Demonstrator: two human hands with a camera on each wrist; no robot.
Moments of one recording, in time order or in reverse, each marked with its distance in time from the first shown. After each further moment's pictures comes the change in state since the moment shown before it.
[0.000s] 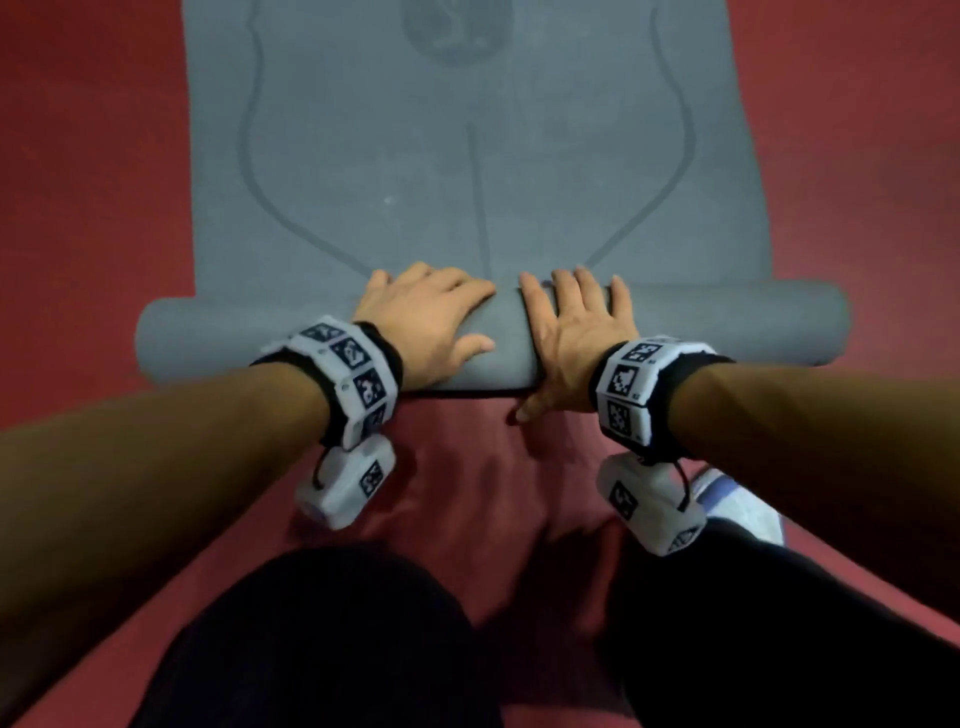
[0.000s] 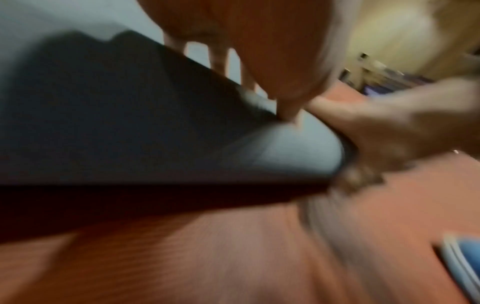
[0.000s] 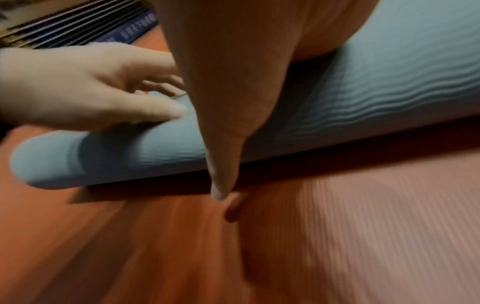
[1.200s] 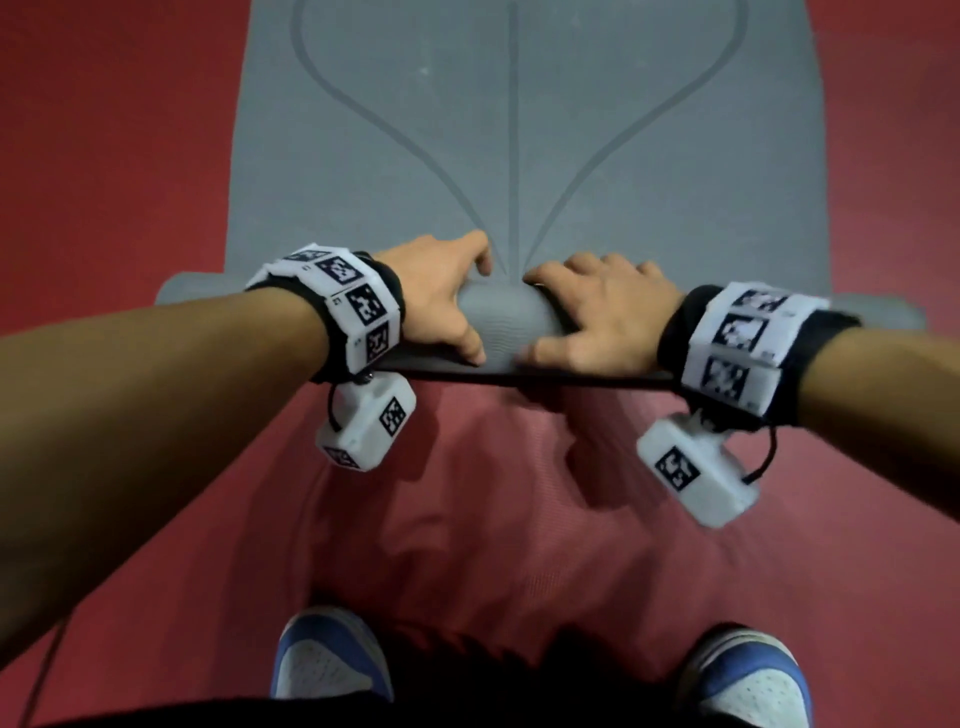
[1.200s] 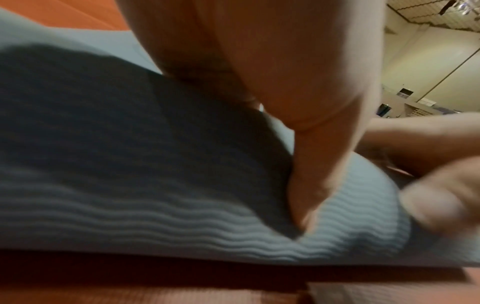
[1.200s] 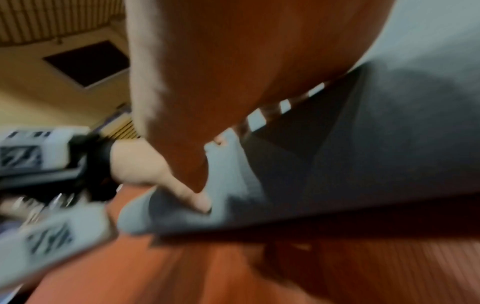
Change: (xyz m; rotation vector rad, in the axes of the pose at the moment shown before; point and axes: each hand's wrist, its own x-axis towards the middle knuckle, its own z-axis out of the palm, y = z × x) left_hand -0.091 0.053 0.038 -0.237 -0.245 -0.221; right_hand -0.089 -0.003 0.065 0.087 0.084 -0.222
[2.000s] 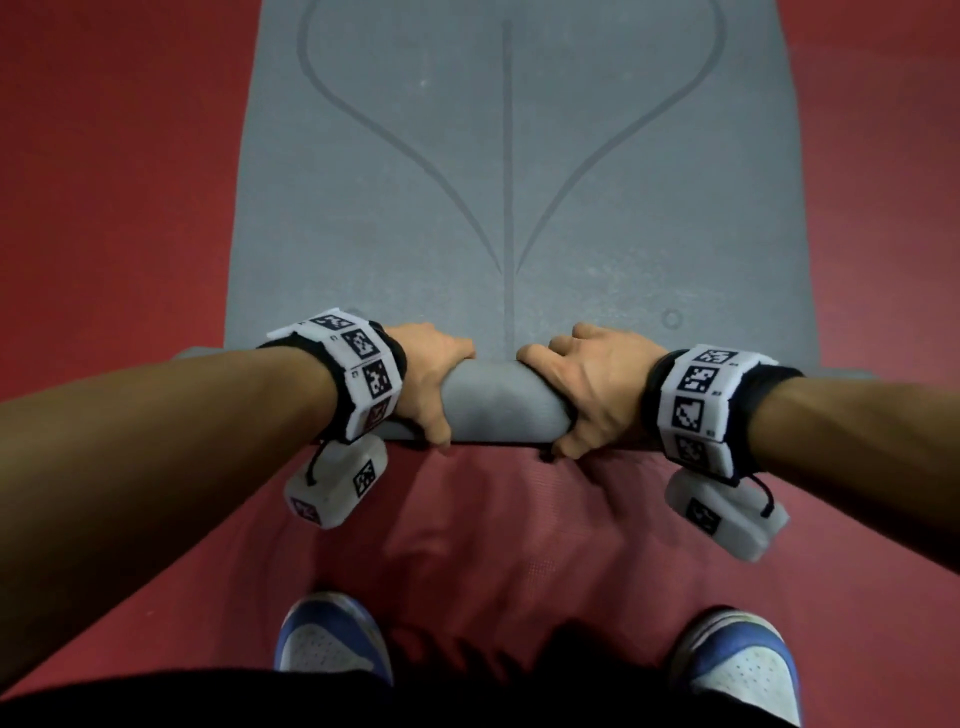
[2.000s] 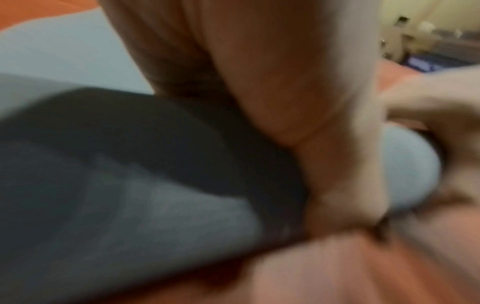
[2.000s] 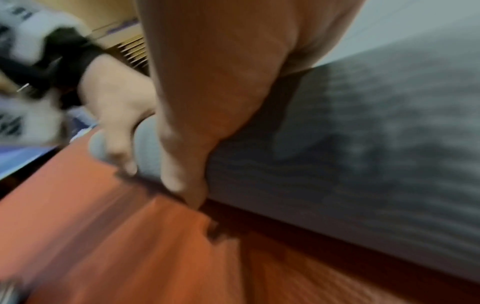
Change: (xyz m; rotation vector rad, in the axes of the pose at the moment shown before) left_hand -0.032 0.002 0.041 0.220 -0.336 0.094; right_hand -0.025 -0.002 0.039 -0.303 -0.163 -0.284
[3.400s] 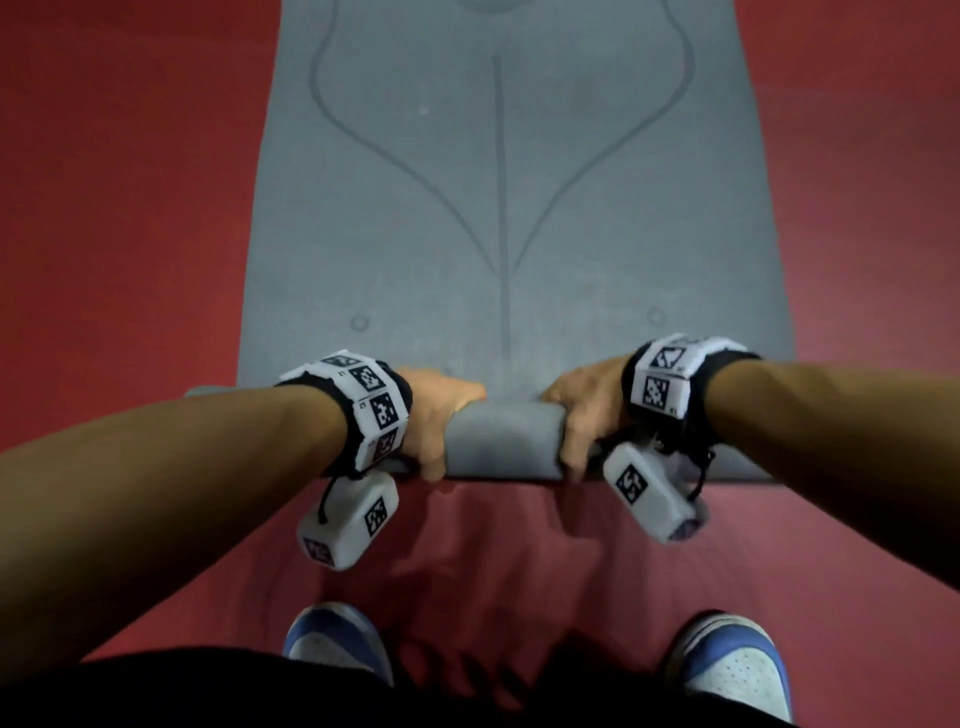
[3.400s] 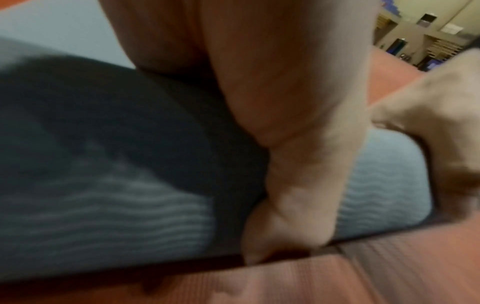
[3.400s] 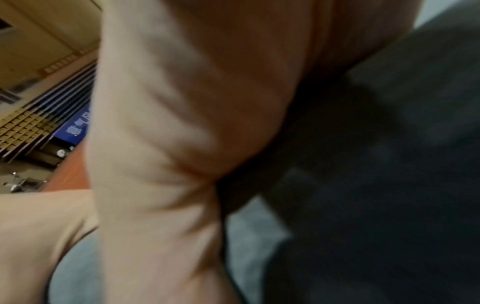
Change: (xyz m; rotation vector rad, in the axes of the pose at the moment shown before) left_hand -0.014 0.022 0.007 -0.030 -0.118 -0.011; right_hand 0.003 0.008 0.004 0.944 -0.544 0.115
